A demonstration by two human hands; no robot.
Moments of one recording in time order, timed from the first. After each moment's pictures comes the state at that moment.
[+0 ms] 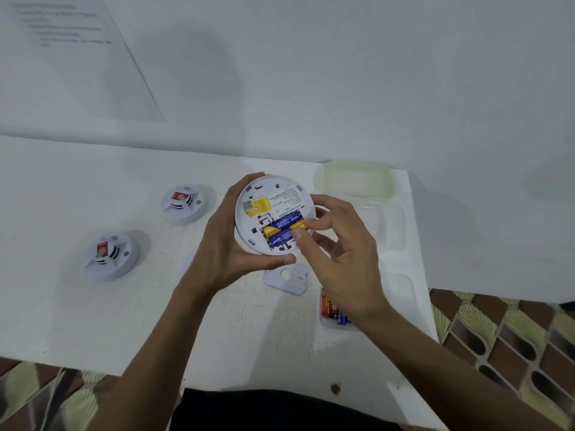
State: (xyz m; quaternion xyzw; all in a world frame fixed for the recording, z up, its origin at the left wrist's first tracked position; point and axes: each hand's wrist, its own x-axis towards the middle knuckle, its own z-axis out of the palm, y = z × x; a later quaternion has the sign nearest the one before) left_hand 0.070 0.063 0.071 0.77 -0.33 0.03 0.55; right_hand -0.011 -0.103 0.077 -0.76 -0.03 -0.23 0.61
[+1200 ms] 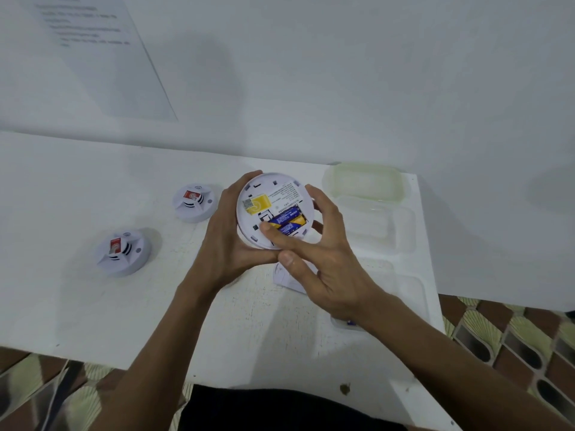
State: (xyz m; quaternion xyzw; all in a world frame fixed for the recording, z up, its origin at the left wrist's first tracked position) left_hand 0.065 0.081 0.079 0.82 -0.25 0.03 0.51; right_hand -0.003 -0.092 0.066 -0.88 -0.19 -0.14 0.42
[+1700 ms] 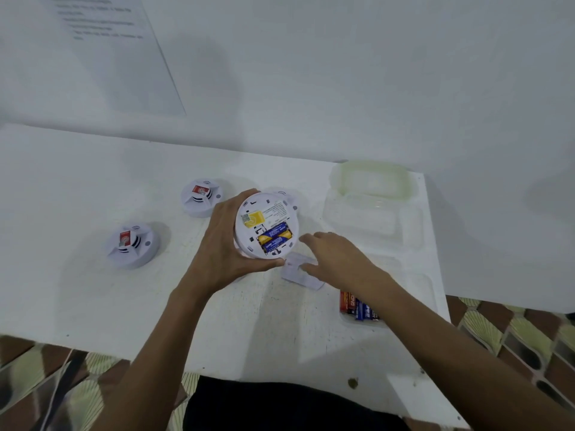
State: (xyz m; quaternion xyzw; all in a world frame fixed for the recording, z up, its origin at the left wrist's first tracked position) left_hand 0.075 0.110 0.033 0.83 -0.30 0.06 0.46; right_hand 0.035 -0.099 0.021 -0.98 -0.10 0.16 0.10
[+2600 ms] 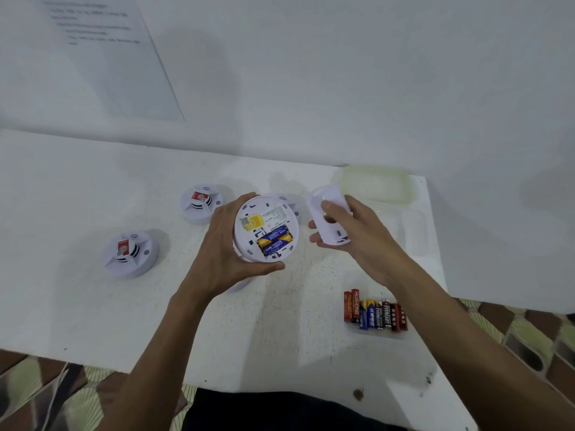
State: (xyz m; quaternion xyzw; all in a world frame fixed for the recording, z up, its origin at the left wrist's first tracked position) left_hand 0.092 0.117 0.022 0.84 -0.29 0.01 0.46; right_hand 0.040 -0.115 0.077 -0.68 0.12 0.08 0.72
